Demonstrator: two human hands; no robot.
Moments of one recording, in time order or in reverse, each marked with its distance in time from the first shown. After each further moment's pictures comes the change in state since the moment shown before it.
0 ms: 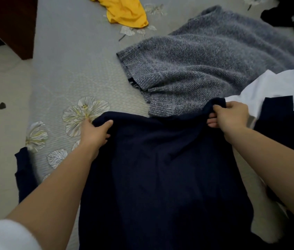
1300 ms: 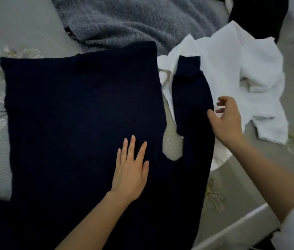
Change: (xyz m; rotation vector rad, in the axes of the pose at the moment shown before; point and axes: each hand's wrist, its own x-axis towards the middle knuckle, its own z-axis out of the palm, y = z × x) left_hand -0.293 -0.118 0.116 0.869 -0.510 0.666; right_hand -0.075 0.065 -0.236 -0.585 0.064 -0.310
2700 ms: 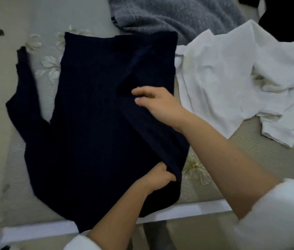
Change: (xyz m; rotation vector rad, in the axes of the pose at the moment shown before) left_hand -0.091 0.125 0.051 -1.087 -0.475 -0.363; right_hand -0.128 -0.119 -0.012 0.377 -0.892 -0.300
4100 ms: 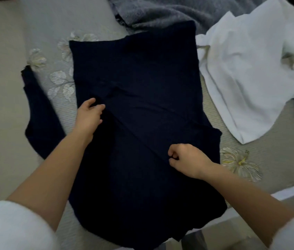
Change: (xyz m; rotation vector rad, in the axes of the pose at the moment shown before) left_hand -0.038 0.050 -0.325 -0.146 0.852 0.155; right_hand -0.009 0.076 0.105 -0.656 -0.135 0.340
